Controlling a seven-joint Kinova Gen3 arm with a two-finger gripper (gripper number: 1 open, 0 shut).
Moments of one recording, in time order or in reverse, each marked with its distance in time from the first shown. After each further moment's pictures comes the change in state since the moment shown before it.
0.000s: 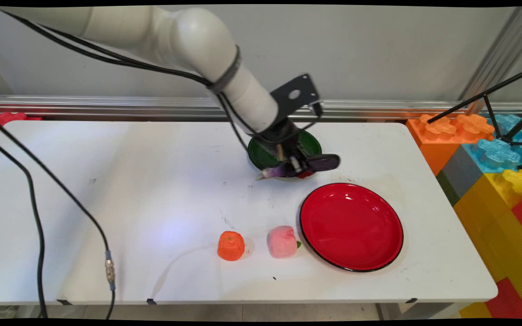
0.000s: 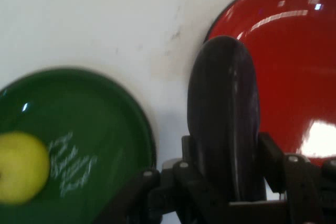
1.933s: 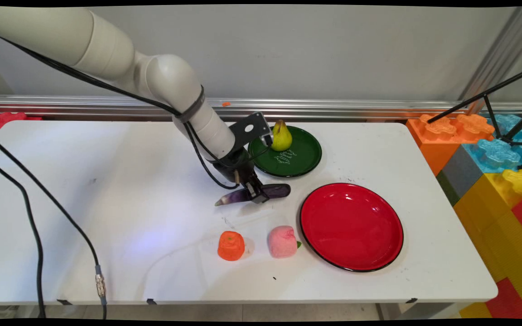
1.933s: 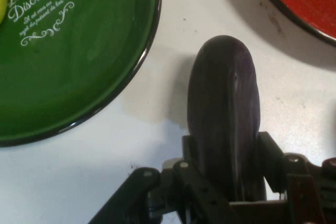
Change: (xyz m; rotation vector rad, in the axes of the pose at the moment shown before) arm -0.096 -0.025 0.041 -0.069 -0.142 -0.134
